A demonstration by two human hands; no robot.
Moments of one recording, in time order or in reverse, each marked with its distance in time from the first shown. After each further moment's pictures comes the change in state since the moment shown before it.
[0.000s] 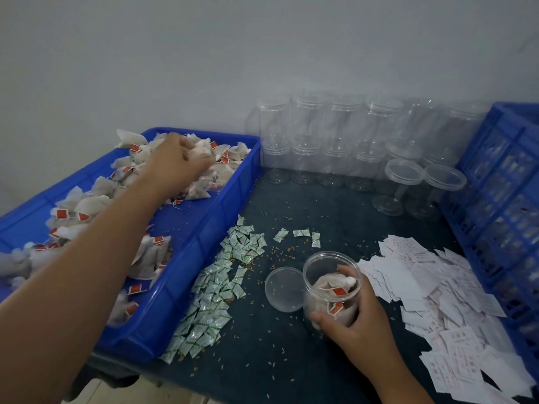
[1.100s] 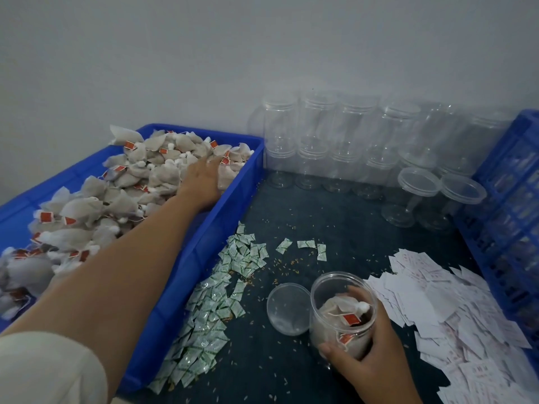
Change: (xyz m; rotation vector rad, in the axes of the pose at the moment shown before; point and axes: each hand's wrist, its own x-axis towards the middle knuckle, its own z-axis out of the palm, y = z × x) left_hand 0.094 -0.080 0.110 0.527 -0.158 0.125; right_hand 0.003 -0.001 -0.001 -0.017 -0.006 -0.046
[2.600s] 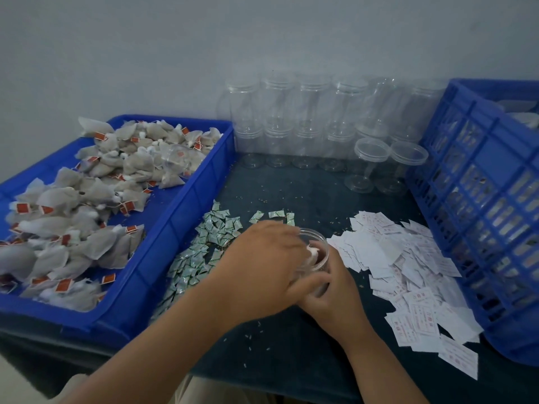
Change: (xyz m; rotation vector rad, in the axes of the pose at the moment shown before) left_hand -0.272 0.187 -0.059 0.044 -0.058 0.758; right_hand -0.006 -0.002 0.000 0.037 0.067 -0.010
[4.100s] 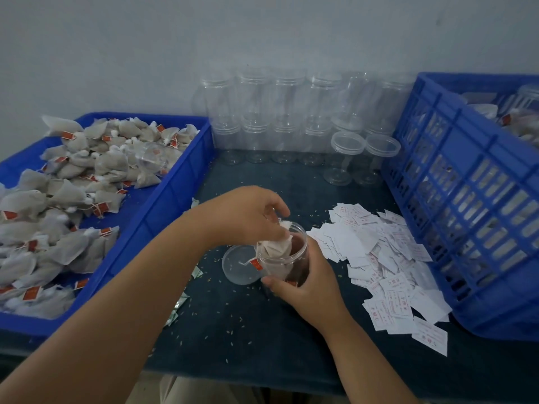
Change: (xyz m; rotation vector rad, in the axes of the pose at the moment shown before) left_hand 0.055 -0.031 -0.038 -0.529 -0.298 -0.313; right_hand 0.001 -0.011 -0.002 0.039 0.029 0.002
